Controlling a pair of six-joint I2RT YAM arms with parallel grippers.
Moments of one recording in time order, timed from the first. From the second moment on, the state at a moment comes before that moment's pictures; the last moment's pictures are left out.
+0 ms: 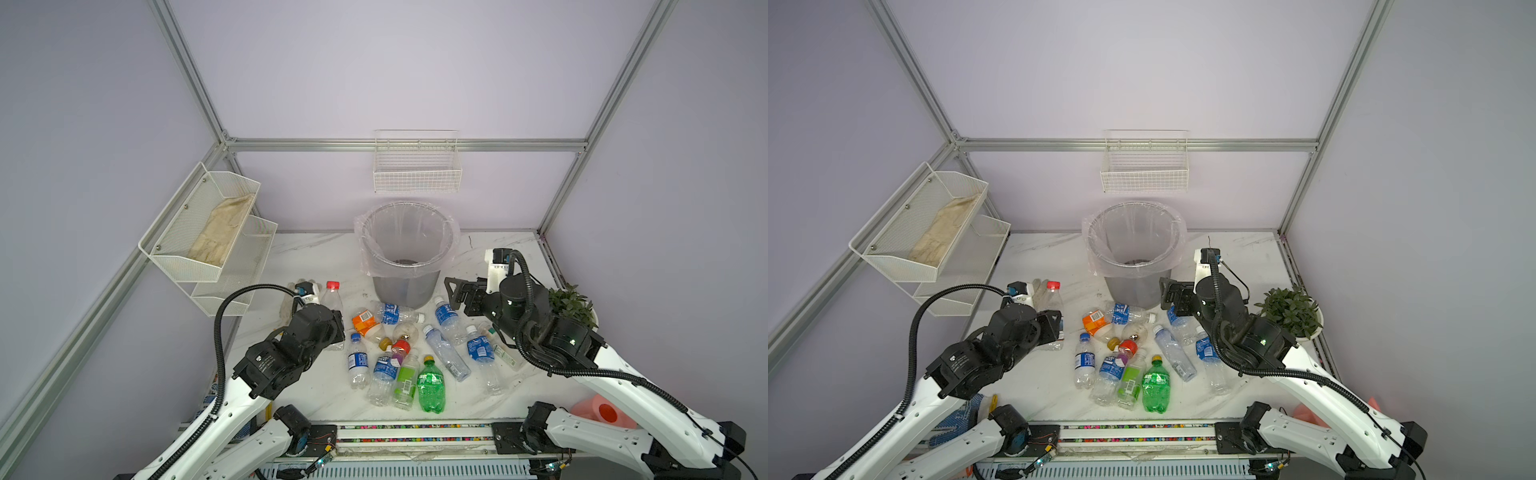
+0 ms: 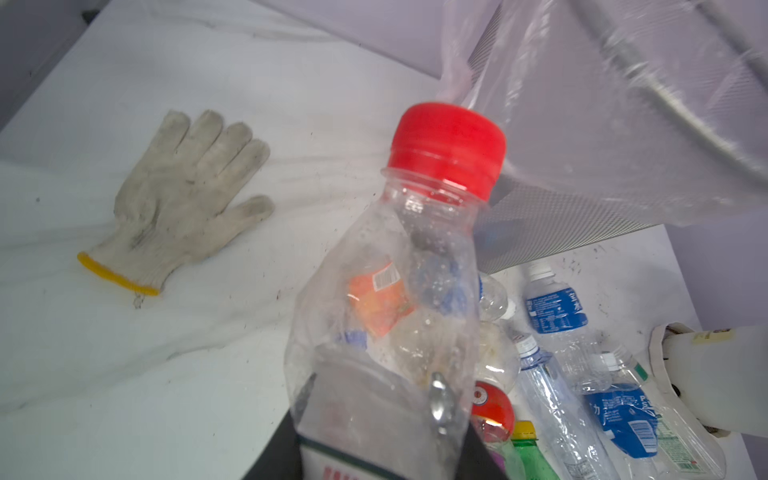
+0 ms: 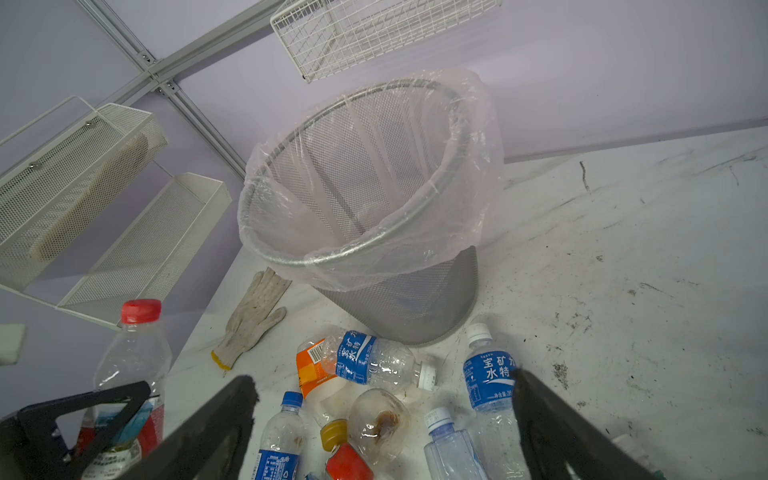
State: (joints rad) left arm -0.64 0.79 0.97 -0.82 -0.41 -0.70; right arm 0.84 0.96 1.11 -0.53 0.37 0.59
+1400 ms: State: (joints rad) left arm -0.64 0.82 1.11 -0.35 -0.25 -0.34; right arm 0.84 0.96 1.07 -0.53 0.36 0.60
